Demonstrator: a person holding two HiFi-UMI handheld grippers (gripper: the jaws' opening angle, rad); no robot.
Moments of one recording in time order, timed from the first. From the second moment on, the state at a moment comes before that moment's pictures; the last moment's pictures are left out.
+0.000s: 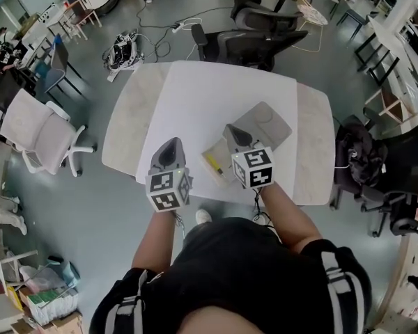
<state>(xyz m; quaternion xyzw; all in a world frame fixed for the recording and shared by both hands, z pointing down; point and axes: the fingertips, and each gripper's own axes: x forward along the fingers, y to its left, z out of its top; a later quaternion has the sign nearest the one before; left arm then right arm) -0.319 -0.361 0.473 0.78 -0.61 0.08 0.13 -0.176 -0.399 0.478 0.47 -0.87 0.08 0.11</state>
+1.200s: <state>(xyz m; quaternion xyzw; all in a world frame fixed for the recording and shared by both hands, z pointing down) -0.257 -0.324 0.390 0.76 -0.65 0.02 0.03 -0.080 -0.357 0.362 0.48 -0.88 -0.02 -0.05</state>
